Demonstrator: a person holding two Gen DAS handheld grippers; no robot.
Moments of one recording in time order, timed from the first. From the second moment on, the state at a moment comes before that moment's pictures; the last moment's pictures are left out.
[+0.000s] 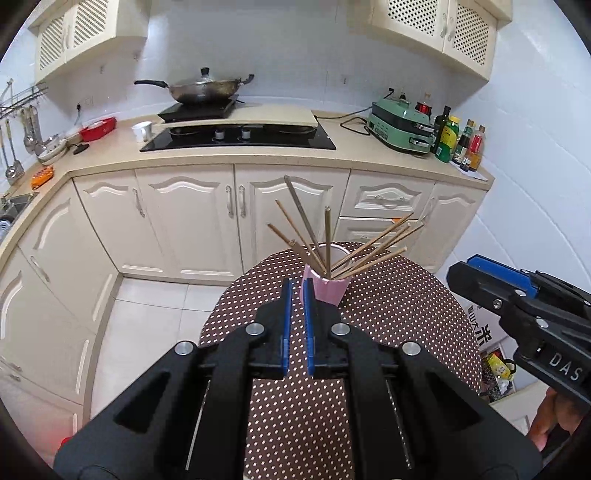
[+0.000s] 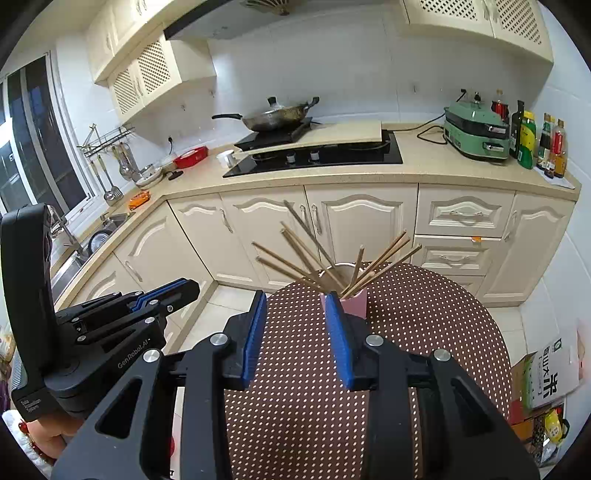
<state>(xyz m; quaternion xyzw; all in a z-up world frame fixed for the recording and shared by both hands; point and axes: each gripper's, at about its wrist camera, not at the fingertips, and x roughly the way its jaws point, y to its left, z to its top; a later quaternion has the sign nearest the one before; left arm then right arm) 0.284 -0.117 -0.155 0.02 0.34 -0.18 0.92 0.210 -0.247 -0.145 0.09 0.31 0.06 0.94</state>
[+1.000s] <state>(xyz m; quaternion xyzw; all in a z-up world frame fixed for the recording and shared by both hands) 0.085 -0.043 -0.076 0.00 0.24 -0.13 0.96 0.040 -0.187 -0.095 0.06 0.22 0.06 0.97</state>
